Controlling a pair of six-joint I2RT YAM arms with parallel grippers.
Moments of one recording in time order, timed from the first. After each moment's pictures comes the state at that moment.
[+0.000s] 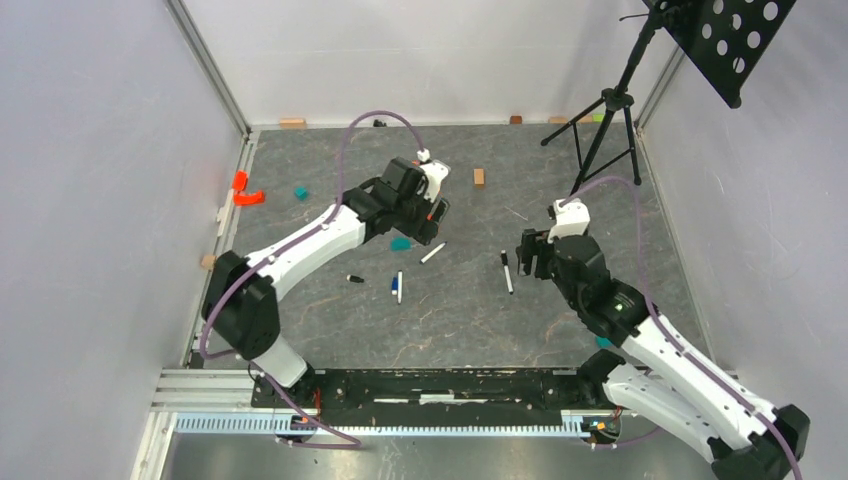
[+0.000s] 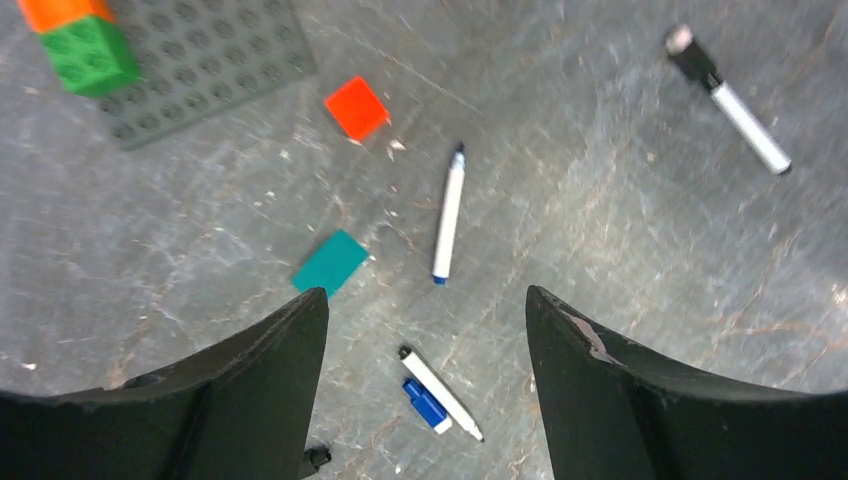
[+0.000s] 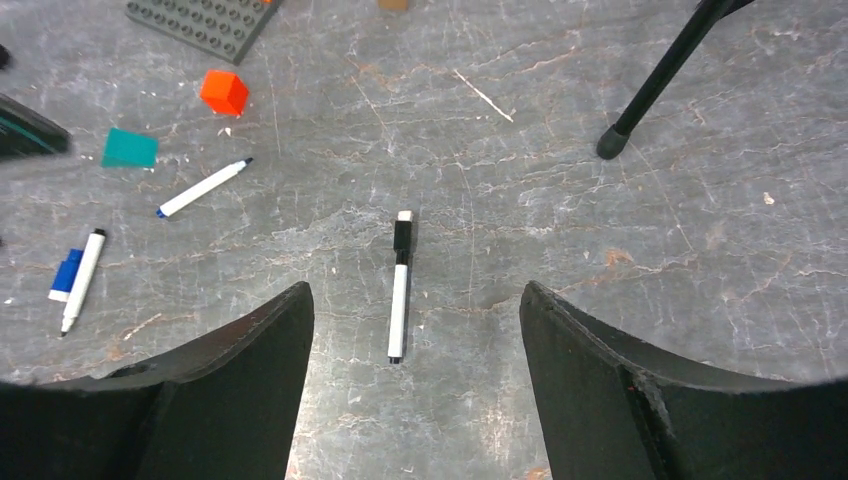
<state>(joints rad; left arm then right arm) -0.67 1.57 1.28 -0.49 -0.01 -0.01 0.65 0.78 0.64 -0.34 0.42 0.28</state>
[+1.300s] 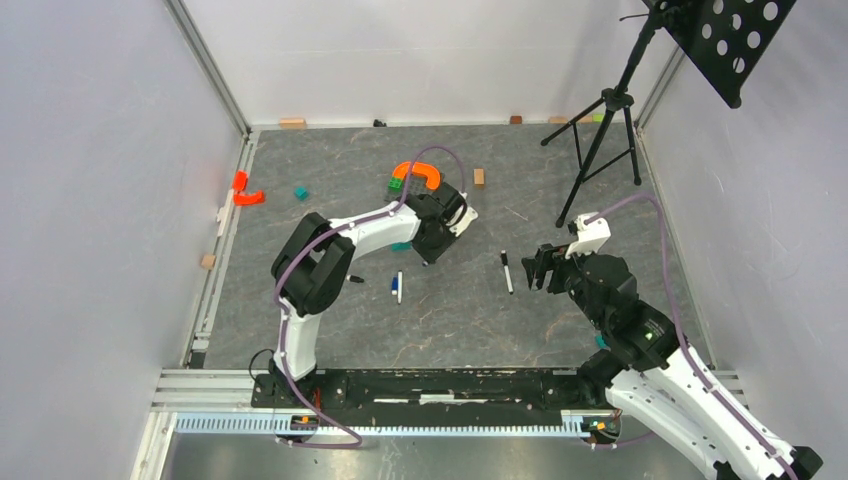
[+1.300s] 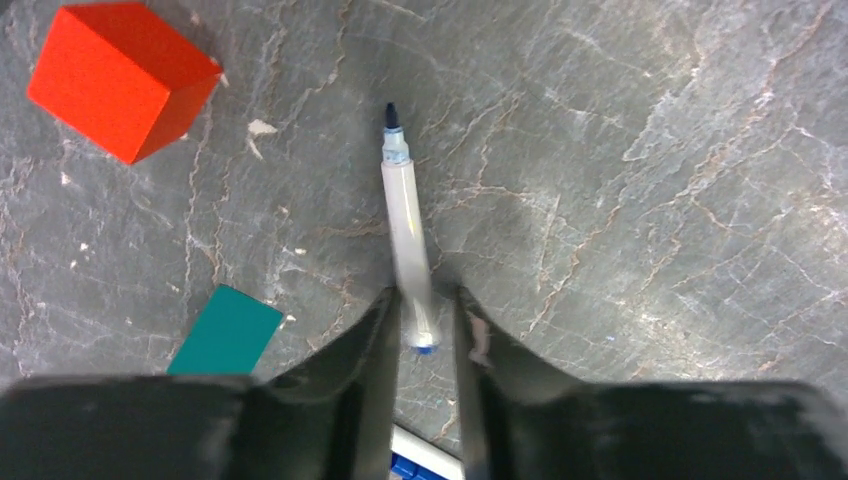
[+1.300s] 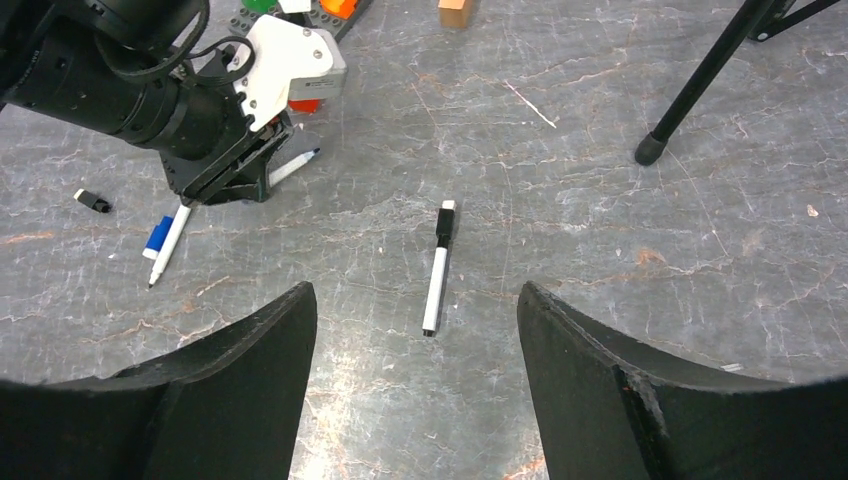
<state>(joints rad) -0.75 2.01 1.43 -0.63 -0.05 0.13 0.65 0.52 0.62 -0.45 0.30 0.29</state>
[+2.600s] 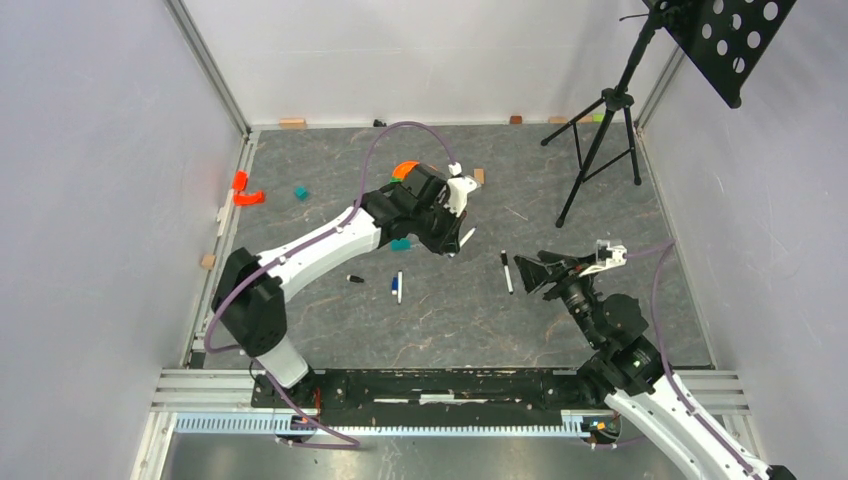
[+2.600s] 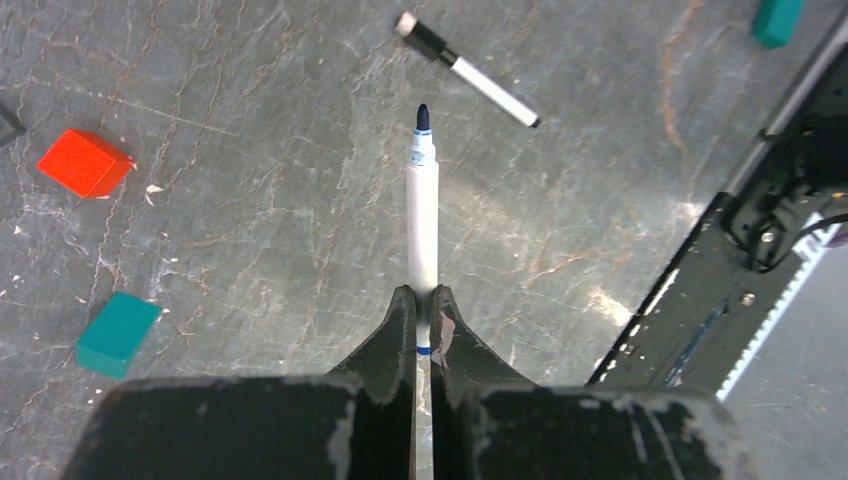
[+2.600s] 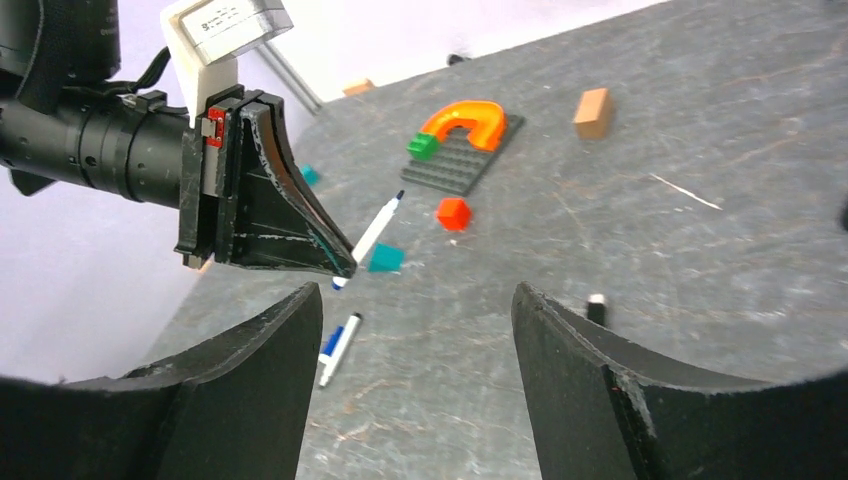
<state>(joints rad) -0.78 1.66 1.36 -0.55 0.28 -0.05 0.65 0.21 0.27 -0.01 0.22 0.51</state>
